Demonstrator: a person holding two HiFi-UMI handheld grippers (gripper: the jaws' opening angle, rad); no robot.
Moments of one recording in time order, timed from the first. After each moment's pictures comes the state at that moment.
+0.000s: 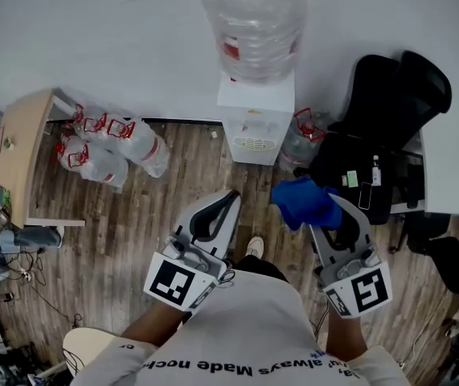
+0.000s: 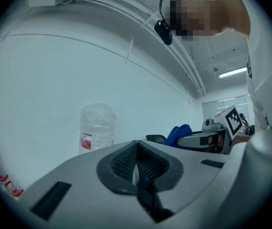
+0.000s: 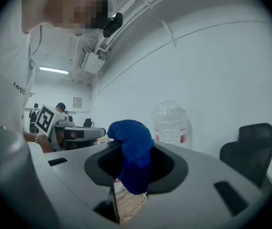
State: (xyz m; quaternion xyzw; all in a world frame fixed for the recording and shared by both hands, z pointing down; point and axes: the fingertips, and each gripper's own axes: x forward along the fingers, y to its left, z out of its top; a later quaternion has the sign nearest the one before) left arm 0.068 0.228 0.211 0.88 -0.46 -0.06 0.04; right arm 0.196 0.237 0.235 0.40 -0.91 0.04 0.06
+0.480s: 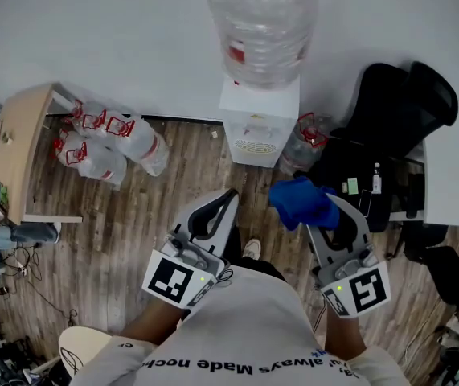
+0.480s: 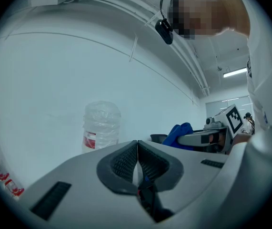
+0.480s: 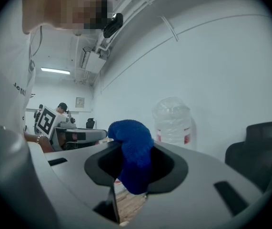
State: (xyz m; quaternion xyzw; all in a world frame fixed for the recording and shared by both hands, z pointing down) left arm 0.056 0.195 0.220 0.88 -0.48 -0.06 0.05; right arm 0.183 0.204 0.239 0.38 -0.92 0.04 0.06
